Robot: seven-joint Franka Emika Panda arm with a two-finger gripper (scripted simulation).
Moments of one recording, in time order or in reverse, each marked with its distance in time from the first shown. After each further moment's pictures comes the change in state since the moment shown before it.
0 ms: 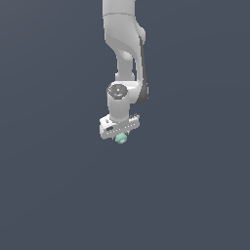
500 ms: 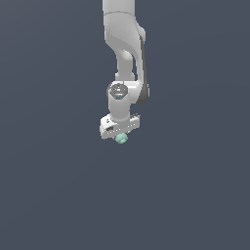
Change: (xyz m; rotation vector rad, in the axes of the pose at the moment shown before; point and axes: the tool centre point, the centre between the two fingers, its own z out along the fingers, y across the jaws) arm 0.002 -0.002 -0.003 0.000 -0.001 0.000
